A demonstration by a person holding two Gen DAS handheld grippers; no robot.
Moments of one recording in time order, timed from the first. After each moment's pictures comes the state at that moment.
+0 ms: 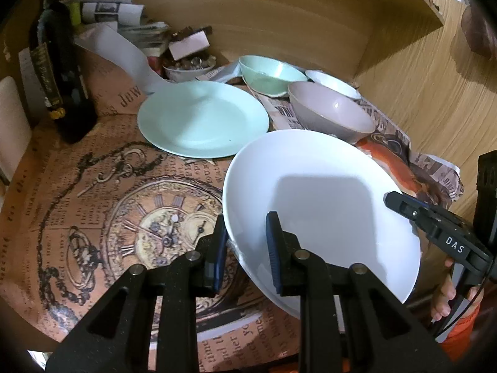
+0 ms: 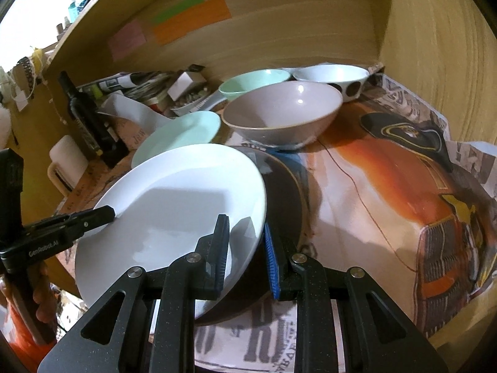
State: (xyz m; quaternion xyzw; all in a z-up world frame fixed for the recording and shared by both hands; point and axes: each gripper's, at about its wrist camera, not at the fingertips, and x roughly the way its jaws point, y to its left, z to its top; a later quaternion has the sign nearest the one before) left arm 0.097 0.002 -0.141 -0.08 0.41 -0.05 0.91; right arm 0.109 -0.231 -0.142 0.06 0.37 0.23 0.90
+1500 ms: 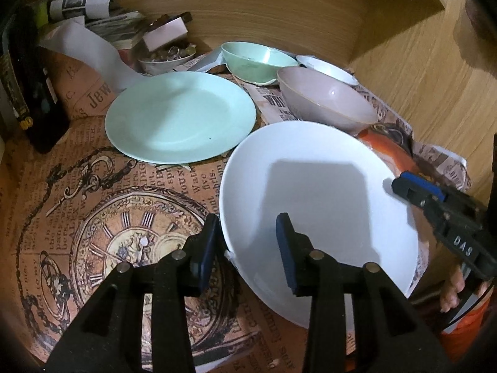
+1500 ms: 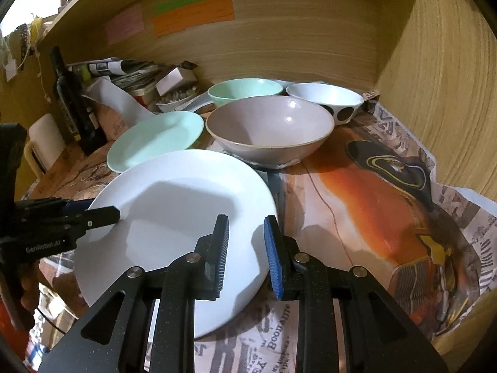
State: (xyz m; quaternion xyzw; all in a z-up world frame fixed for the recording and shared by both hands) left arm 0.130 -0.008 -0.157 -0.07 0.43 -0.07 0.90; right arm 0.124 -0.224 -0.136 -0.02 0.34 0.19 0.92
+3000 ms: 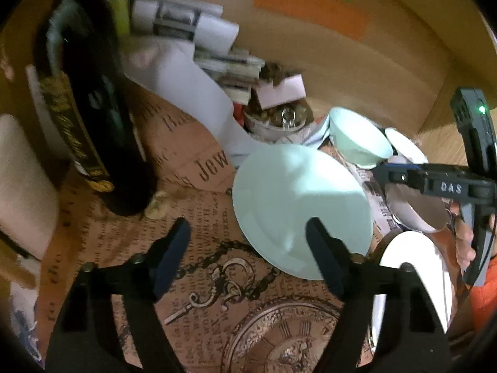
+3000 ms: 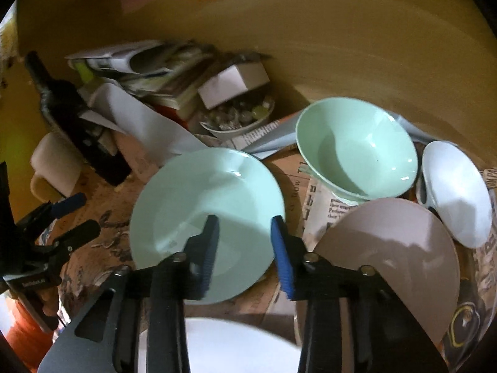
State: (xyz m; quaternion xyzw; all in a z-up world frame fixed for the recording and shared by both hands) left arm 0.196 0.128 -0.125 -0.11 0.40 0.02 0.91; right arm 0.293 -0.093 -0.102 -0.06 0.45 0.33 0.83
